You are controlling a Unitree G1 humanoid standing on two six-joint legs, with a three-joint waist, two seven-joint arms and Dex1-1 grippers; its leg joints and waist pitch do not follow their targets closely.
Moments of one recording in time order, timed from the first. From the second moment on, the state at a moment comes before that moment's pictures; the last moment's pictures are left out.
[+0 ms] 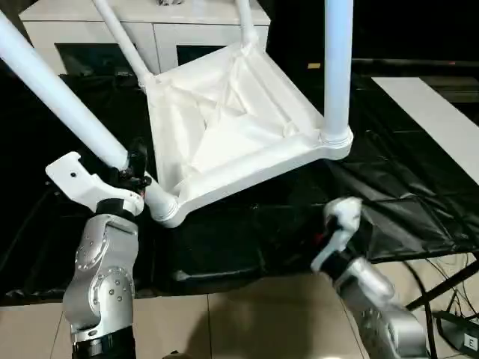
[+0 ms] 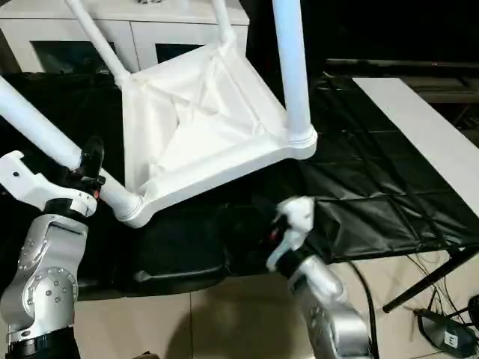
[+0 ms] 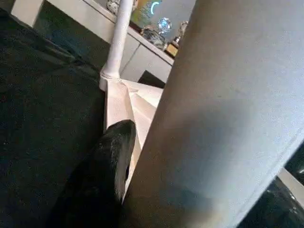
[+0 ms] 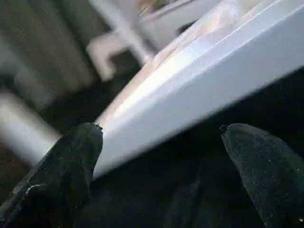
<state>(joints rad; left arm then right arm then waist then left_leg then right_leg) -0.20 -0.07 0.31 -0.24 -0.48 0.33 0.01 -0.09 -0.03 -0.01 -0.02 0.50 0.25 0.43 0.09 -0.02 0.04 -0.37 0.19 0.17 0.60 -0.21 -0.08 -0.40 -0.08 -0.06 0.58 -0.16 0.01</state>
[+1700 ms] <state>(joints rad) -0.21 -0.08 0.29 -0.26 -0.48 0.36 0.03 -0.68 0.12 -0.36 0.80 0.71 0.23 0.34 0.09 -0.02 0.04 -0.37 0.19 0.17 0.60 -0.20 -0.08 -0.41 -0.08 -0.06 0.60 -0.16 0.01</state>
